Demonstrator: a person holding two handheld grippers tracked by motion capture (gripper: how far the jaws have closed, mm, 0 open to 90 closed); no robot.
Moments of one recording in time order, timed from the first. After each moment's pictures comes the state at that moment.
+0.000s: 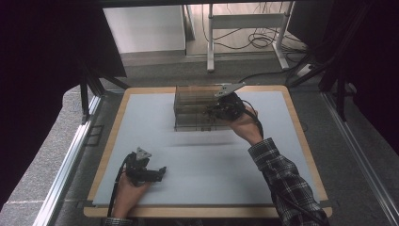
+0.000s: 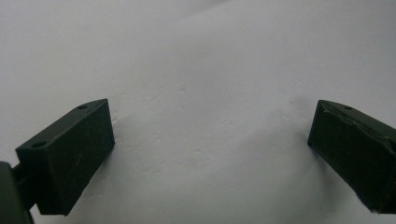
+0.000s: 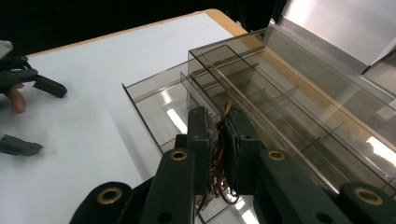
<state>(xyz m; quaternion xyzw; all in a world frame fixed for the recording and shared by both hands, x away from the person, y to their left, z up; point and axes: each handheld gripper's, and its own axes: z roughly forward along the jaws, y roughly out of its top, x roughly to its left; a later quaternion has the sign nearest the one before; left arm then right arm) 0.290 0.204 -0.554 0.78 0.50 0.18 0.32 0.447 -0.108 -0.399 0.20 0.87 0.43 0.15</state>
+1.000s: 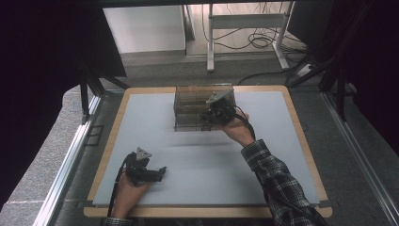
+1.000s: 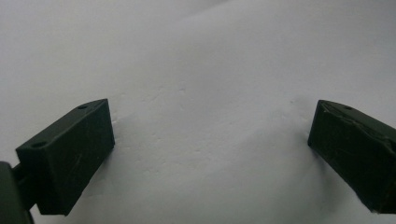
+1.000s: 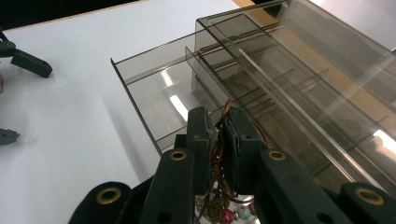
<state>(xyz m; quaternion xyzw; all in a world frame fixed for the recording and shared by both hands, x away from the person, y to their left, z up) 0.290 0.204 -0.554 0.78 0.50 0.18 0.32 0.457 -0.086 -0.434 0.19 0.89 0.40 0.14</state>
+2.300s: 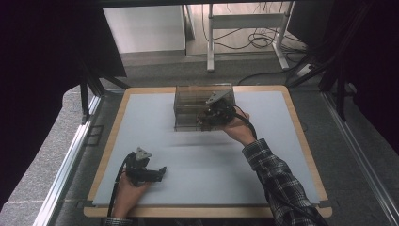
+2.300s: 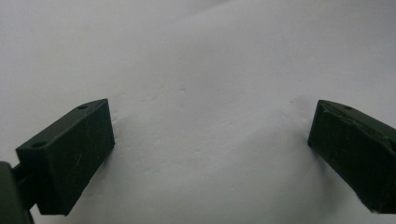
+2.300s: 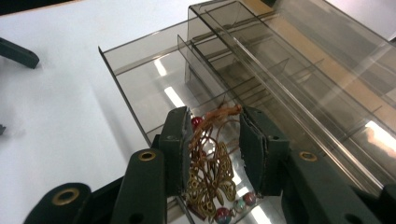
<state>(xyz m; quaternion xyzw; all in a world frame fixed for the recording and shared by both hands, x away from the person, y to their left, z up) 0.290 0.204 -0.554 0.78 0.50 0.18 0.32 0.459 -0.087 -0.435 0.20 0.89 0.38 0.14</state>
